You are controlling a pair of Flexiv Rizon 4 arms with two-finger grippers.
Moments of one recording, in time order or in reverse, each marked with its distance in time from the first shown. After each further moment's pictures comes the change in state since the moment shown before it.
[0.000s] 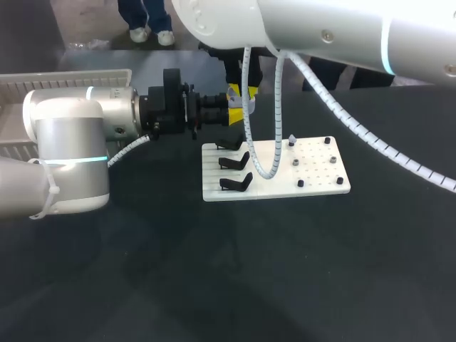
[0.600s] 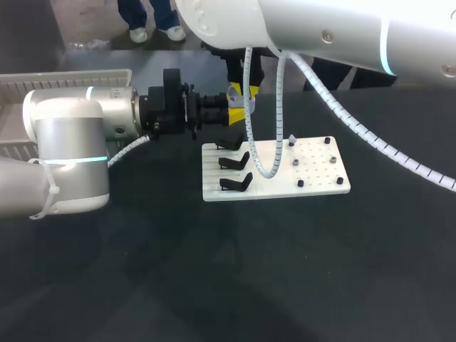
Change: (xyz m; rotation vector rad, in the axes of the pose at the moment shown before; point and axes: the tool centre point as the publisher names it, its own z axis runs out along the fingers) left arm 0.000 0.000 0.000 0.000 0.000 0.000; right arm -0.007 0.001 0.003 -0.010 0.000 0.024
